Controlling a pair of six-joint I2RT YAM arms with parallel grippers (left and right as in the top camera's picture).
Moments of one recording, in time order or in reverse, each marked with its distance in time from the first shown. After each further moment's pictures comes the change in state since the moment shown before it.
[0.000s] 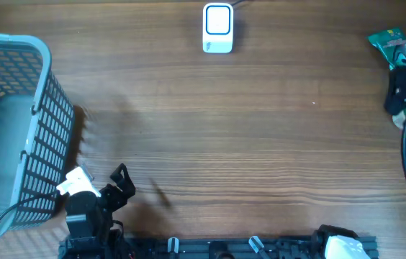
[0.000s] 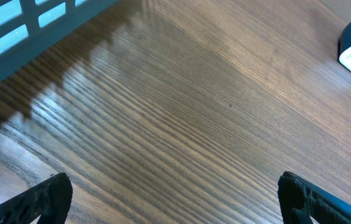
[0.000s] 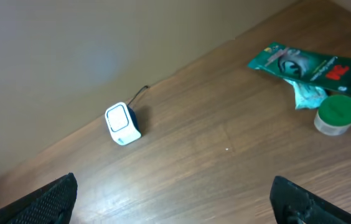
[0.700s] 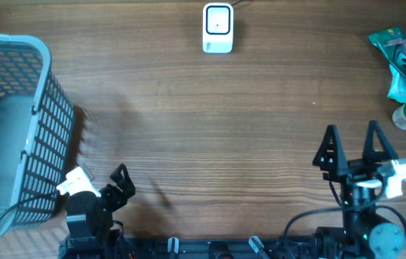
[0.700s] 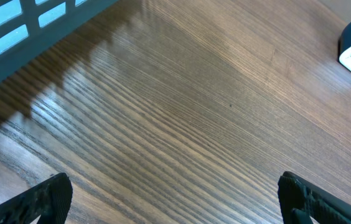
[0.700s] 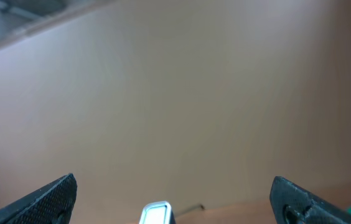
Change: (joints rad) left arm 0.000 0.000 0.000 0.000 0.000 0.000; right arm 0.162 -1.122 -1.861 1.667 0.014 -0.023
